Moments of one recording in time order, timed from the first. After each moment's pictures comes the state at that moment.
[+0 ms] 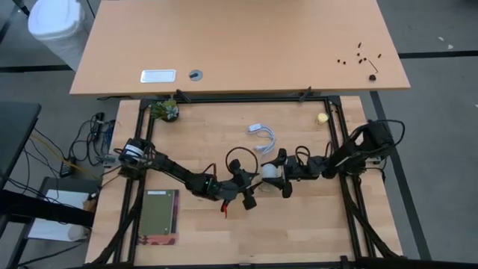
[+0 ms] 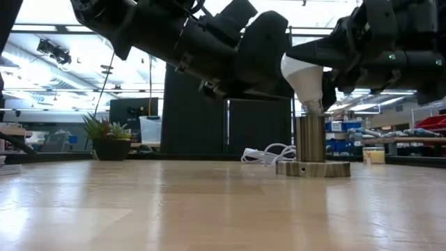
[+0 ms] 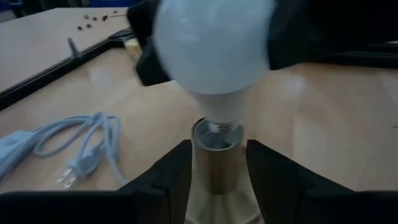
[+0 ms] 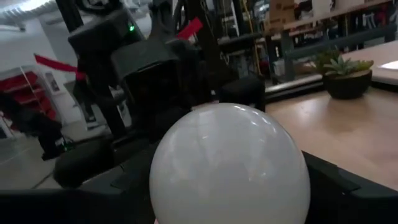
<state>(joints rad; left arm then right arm) -0.31 1.98 1.06 0.57 -0.66 -0.19 0.23 1.72 0.25 1.54 0.25 0.25</state>
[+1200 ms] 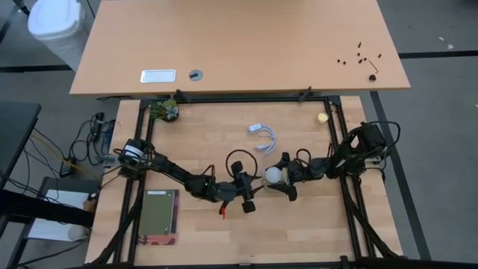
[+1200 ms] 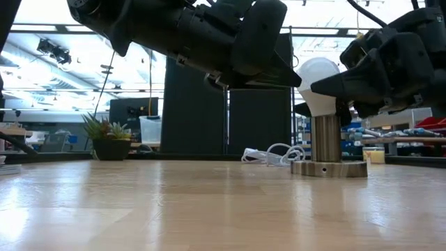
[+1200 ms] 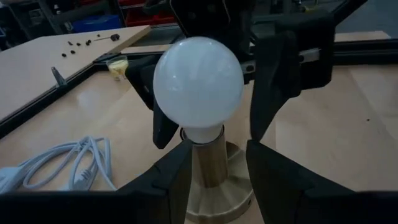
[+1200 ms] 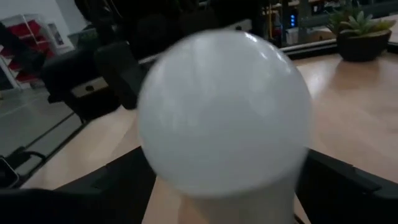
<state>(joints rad) -0.32 1.97 1.06 0.63 -0.62 -0.06 0.23 1.79 0.15 1.56 0.17 0.20</state>
